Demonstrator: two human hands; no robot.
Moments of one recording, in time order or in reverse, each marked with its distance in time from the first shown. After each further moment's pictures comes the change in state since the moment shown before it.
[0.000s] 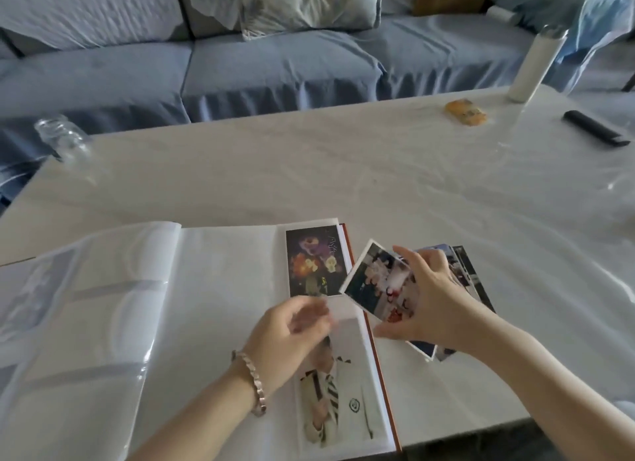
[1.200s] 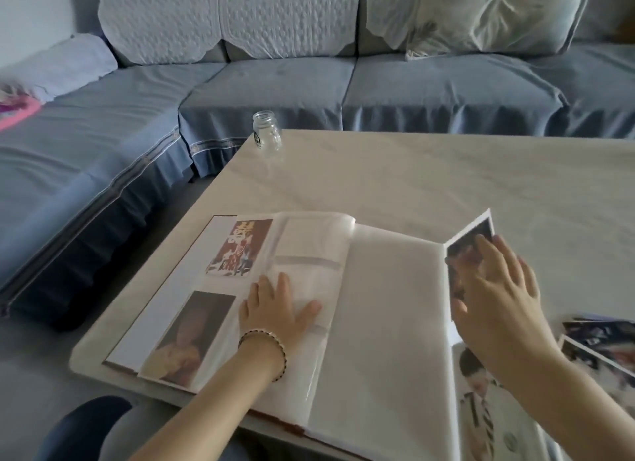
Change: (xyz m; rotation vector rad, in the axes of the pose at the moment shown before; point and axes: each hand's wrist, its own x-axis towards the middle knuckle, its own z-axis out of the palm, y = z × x) left_hand -0.053 -0.092 -0.156 0.732 0.363 -0.562; right_hand 0.030 -0.143 0.065 -0.326 0.397 -0.311
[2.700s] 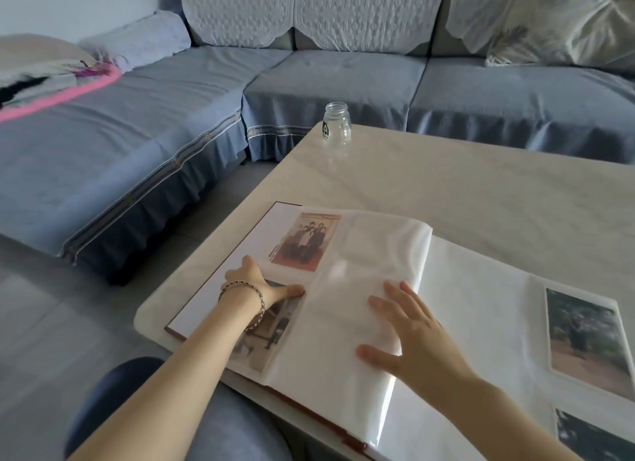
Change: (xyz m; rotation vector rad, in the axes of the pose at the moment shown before) left_hand 0.053 -0.110 -0.036 -0.414 -0.012 -0.398; right_hand 0.003 -0.118 0.065 0.271 -0.473 -0.383
